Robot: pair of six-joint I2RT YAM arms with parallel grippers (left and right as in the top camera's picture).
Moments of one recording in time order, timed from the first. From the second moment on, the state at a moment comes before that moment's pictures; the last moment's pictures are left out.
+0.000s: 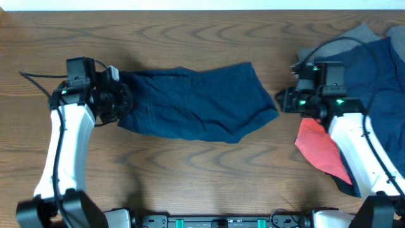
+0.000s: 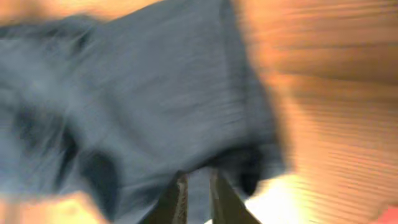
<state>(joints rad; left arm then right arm) 0.17 1.46 1.14 -0.87 0.44 -0.28 0.09 1.45 0.98 -0.54 -0.43 0.16</state>
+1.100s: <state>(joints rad) 0.06 1.35 1.14 -0.81 0.56 -0.36 0.80 2.00 0.91 0.25 -0.60 0.38</state>
